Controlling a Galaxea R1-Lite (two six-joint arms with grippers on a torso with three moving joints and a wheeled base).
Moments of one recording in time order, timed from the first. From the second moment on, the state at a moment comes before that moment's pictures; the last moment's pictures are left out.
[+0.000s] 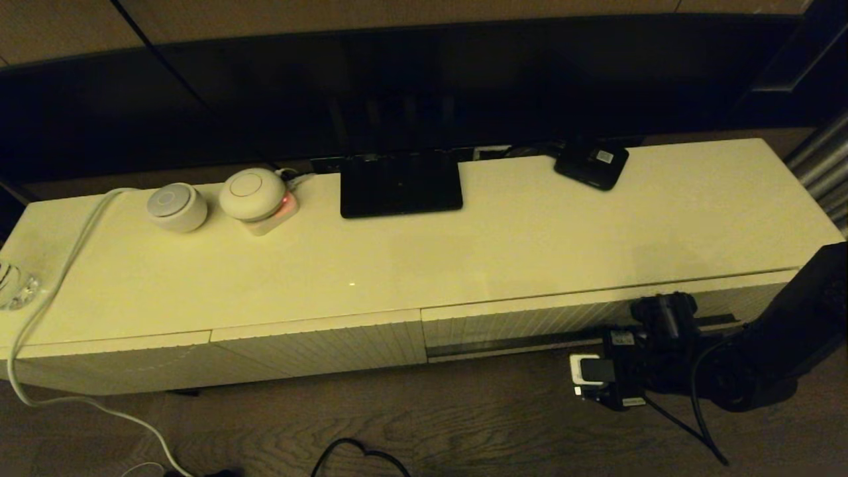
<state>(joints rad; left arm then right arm) 0.00 0.00 0.00 0.00 -0.01 0.05 0.16 2.13 -0.76 -0.60 0.13 -1.41</state>
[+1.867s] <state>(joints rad) 0.00 0.00 0.00 0.00 -0.01 0.05 0.18 1.71 -0.23 -0.56 0.22 -1.42</state>
